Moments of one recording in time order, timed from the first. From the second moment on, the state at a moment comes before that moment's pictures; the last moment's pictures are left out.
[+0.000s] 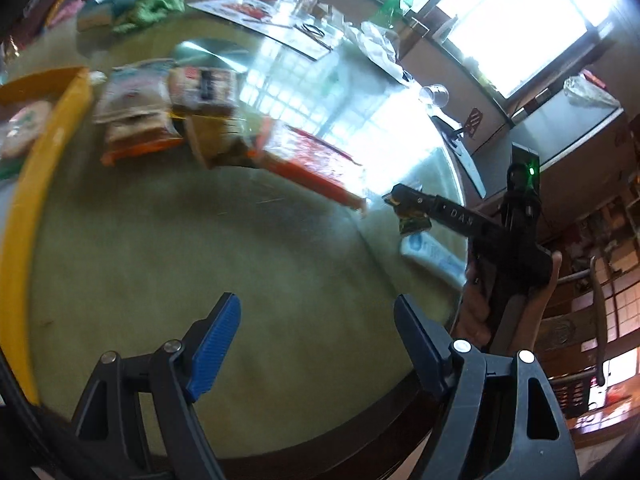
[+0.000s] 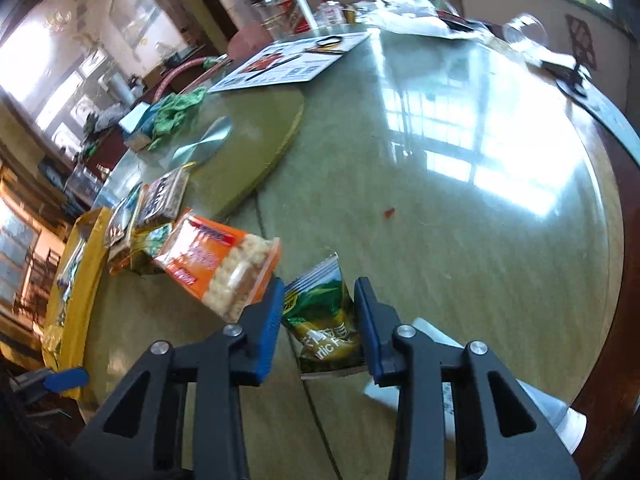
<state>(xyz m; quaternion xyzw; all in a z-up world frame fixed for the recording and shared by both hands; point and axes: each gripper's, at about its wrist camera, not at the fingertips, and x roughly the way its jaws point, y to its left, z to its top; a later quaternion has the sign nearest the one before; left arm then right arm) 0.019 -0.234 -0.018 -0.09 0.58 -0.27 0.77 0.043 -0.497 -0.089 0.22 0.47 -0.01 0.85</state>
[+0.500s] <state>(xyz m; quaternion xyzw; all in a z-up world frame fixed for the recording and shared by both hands) 0.020 -0.210 -0.026 -0.13 0.59 -0.23 0.77 0.096 -0.475 -0.060 0.25 0.45 0.08 0.85</state>
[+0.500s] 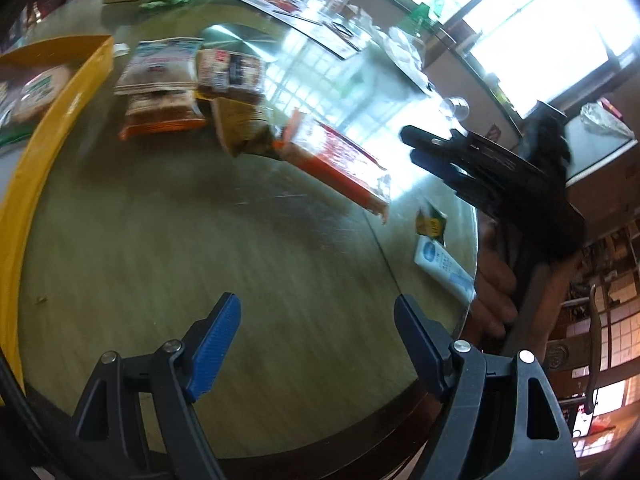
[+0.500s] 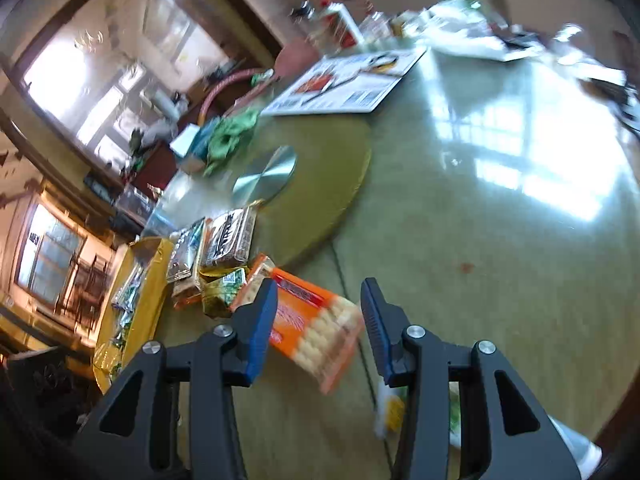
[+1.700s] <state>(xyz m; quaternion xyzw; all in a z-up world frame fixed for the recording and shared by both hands) 0.060 -0.288 -0.063 0.08 0.55 -0.14 0.82 0.005 -0.520 -0.076 0.29 0.44 0.00 0.85</state>
